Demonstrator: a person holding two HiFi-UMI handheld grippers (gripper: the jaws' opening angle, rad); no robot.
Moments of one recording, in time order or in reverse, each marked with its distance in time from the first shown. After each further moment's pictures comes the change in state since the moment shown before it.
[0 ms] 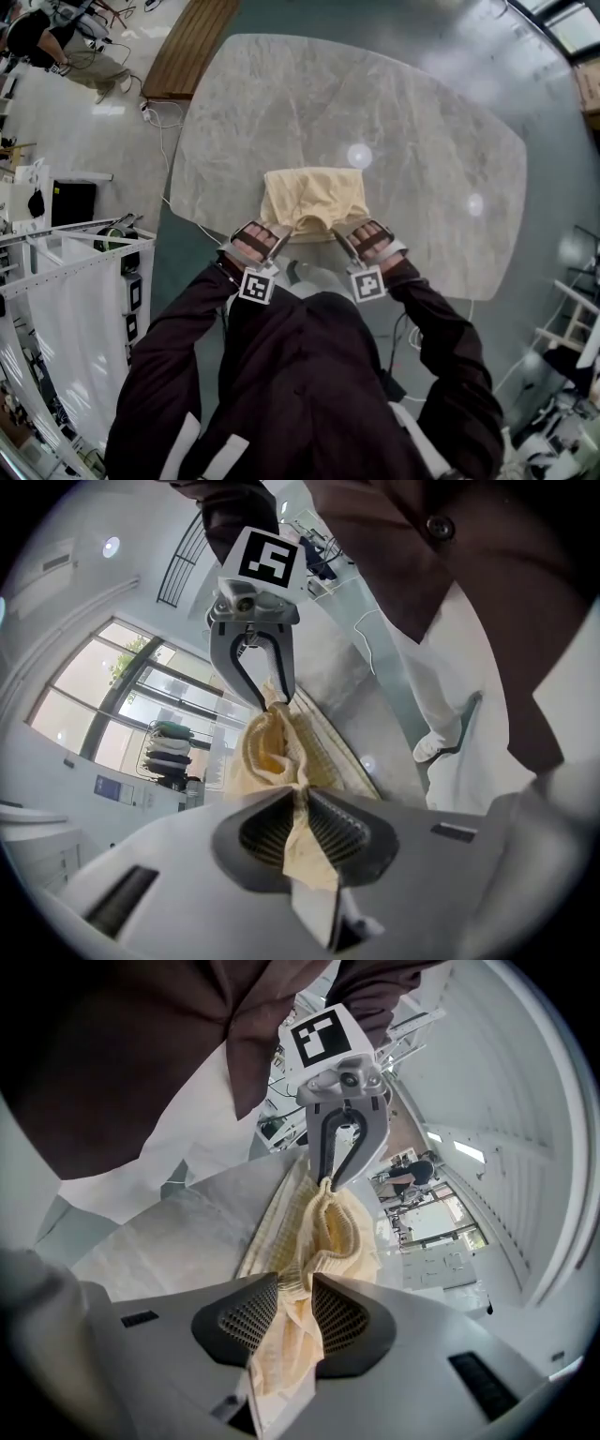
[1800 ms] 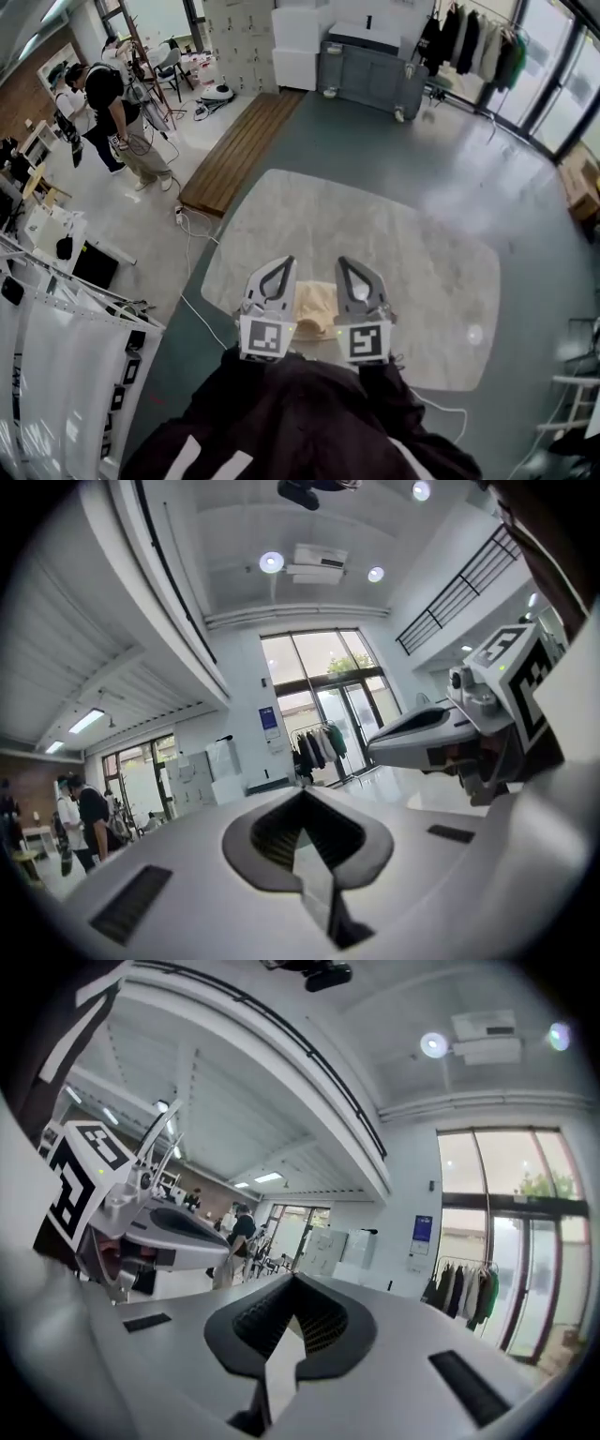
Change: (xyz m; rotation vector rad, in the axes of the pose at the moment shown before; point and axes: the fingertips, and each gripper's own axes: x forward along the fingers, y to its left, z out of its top) left arm -0.202 0.330 -0.026 -1.190 -0.283 0.765; right arm -0.211 -0.342 0.021 0.971 -0.425 -0.681
